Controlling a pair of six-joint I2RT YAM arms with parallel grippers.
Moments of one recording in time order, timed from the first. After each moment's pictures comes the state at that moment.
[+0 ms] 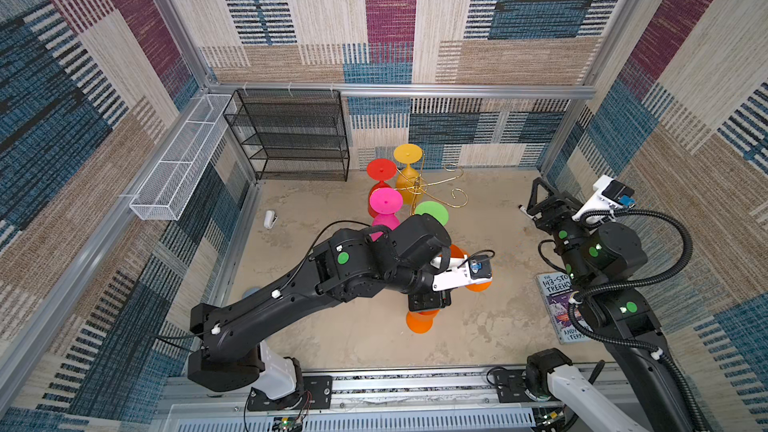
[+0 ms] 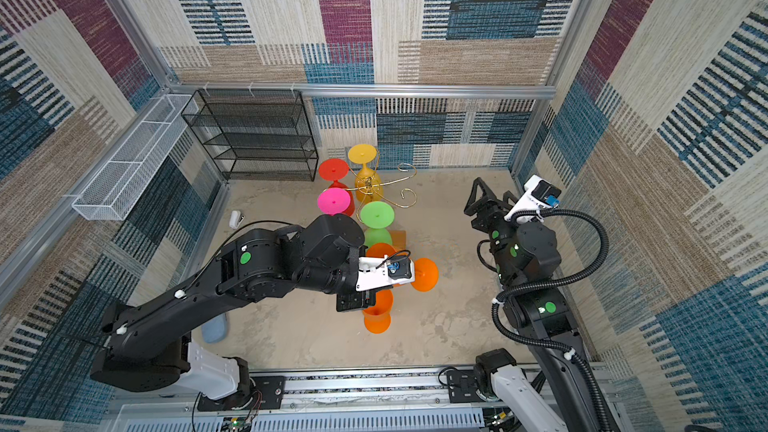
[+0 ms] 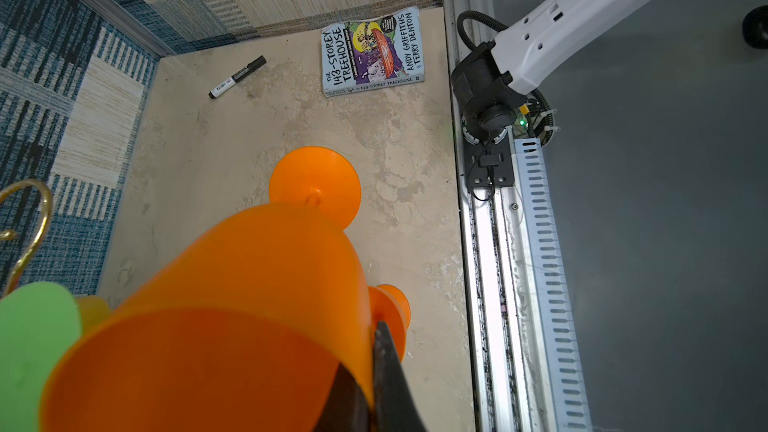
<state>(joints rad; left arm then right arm) -1.25 1.52 1.93 -1.19 0.05 0.39 0.25 0.71 0.98 -0.22 0.27 0.53</state>
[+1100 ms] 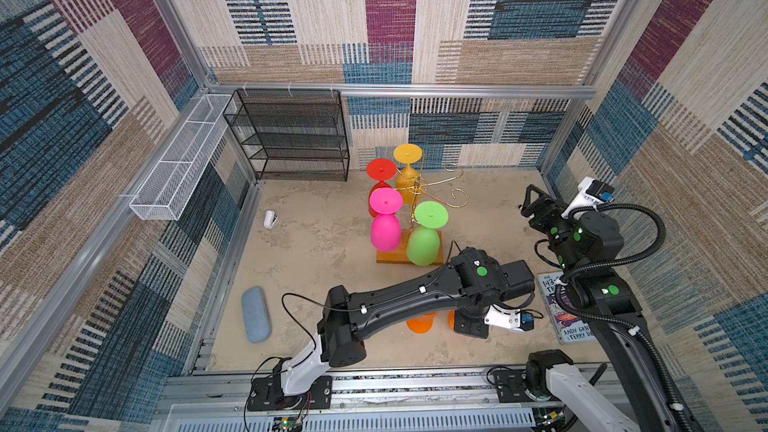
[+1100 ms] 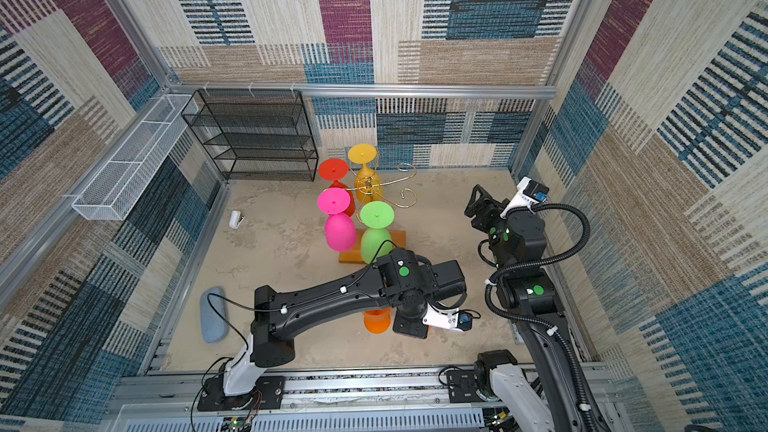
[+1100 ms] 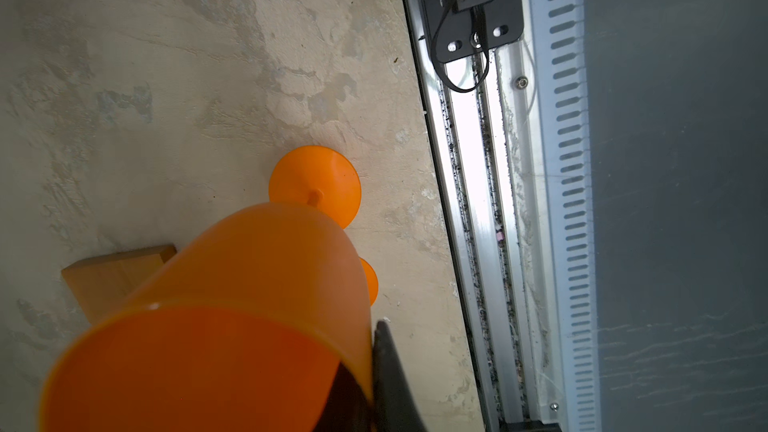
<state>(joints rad) -1.34 2.20 2.36 -1.58 0.00 0.51 0.10 0.79 0.91 -0.22 0.15 0.52</state>
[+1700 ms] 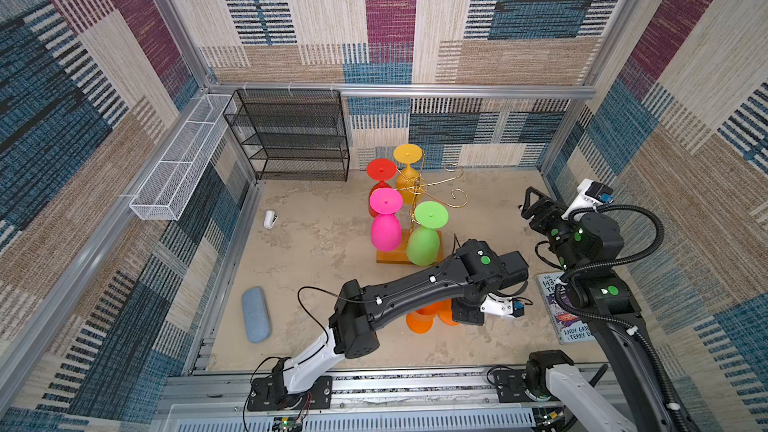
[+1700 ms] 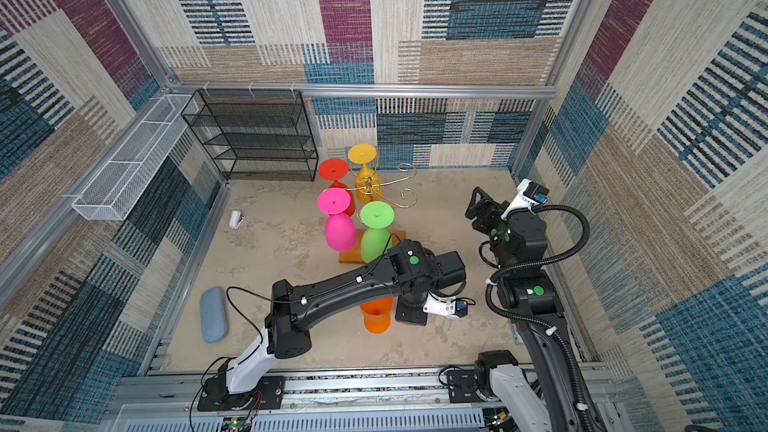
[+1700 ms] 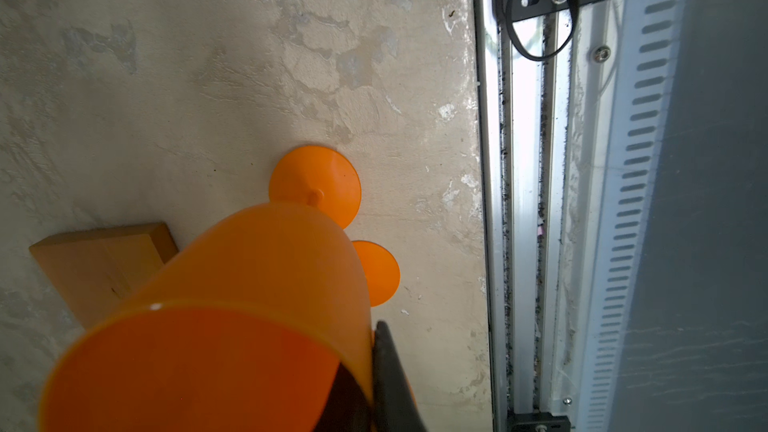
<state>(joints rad) -1.27 2.29 2.43 -1.62 -0.02 0.51 0.08 0.78 0.90 -0.22 0.10 0.53</state>
